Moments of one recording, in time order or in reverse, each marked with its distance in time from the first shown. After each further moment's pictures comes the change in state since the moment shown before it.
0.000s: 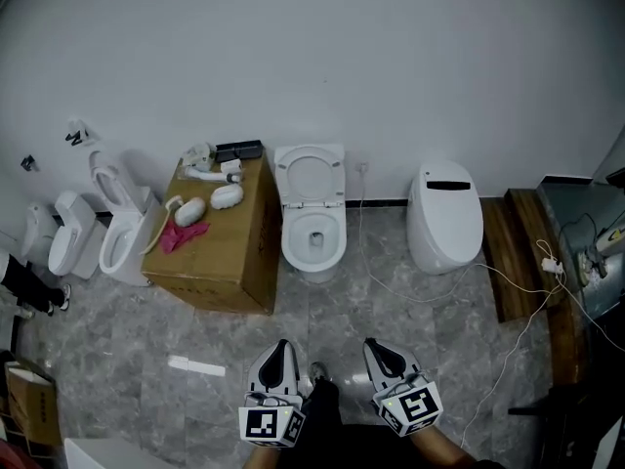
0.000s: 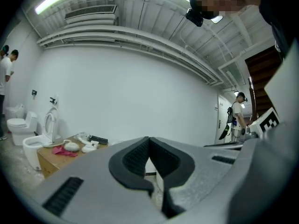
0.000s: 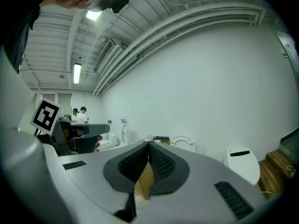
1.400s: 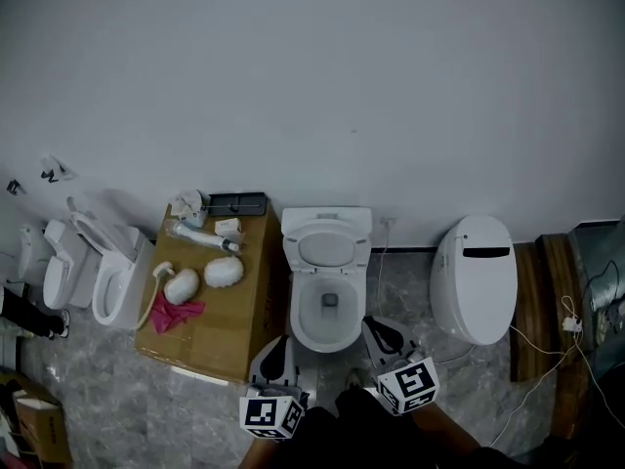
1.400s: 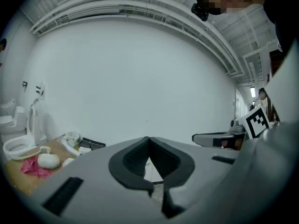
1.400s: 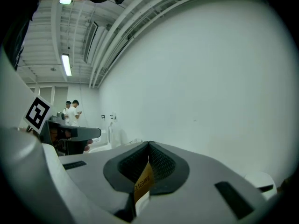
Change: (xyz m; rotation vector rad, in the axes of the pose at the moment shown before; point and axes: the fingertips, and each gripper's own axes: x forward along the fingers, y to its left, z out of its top) left arm 0.439 0.182 0.023 -0.031 0.124 0.038; right arm 0.442 -0.246 0.080 -0.057 0.083 0.064
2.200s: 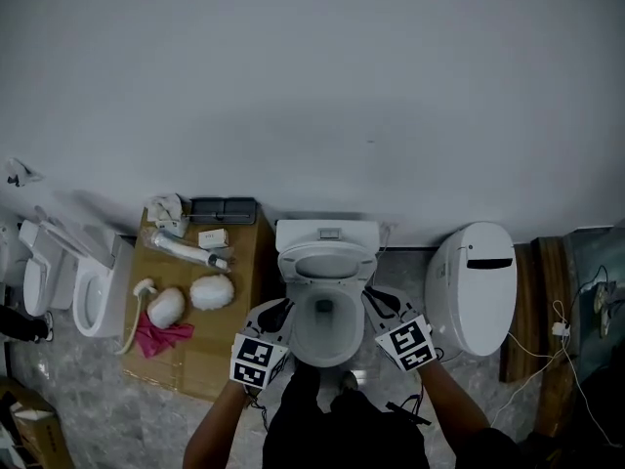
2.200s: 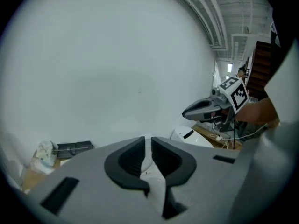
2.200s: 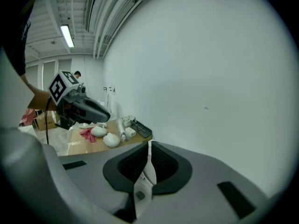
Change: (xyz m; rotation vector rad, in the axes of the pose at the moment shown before) left arm 0.224 0.112 -0.048 0.234 0.407 -0.306; right arm 0.206 -0.108 -0.050 -0.179 0.314 0.065
